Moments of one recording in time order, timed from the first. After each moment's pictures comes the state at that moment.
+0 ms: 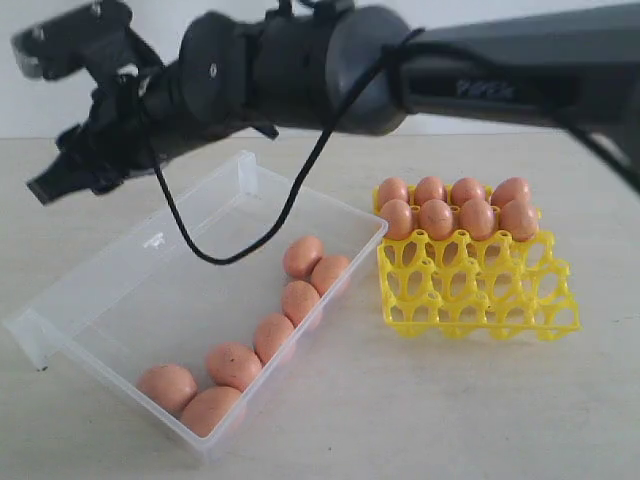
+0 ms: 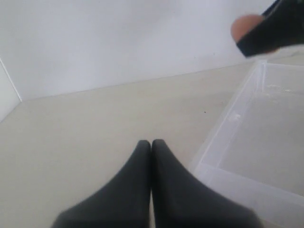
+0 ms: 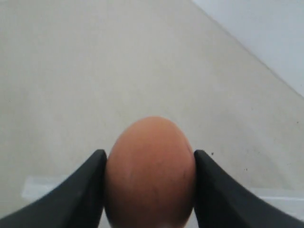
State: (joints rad) left arm 0.07 0.00 0.00 -0.02 0.24 0.18; right arm 0.88 2.09 -1.74 0.41 0.30 -0.51
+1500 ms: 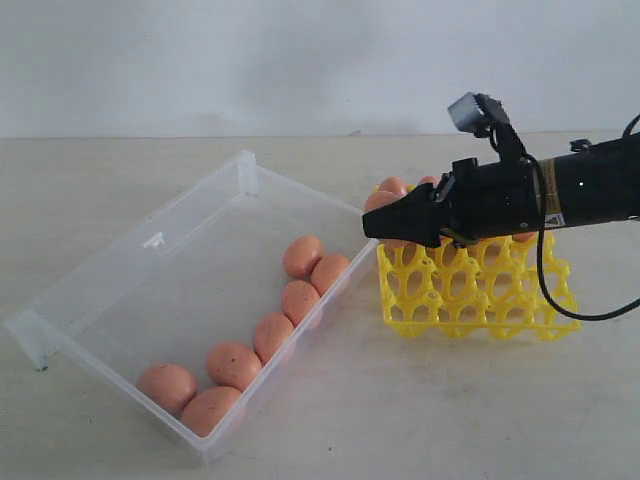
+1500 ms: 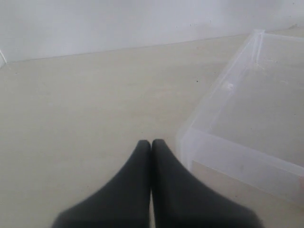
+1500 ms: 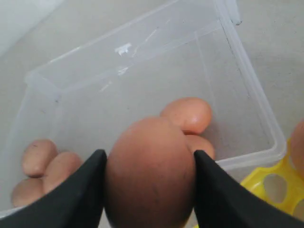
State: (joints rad) left arm 0.07 0.00 0.00 -0.03 0.36 0.13; right arm 0.13 1.87 -0.94 -1.53 -0.93 1.36
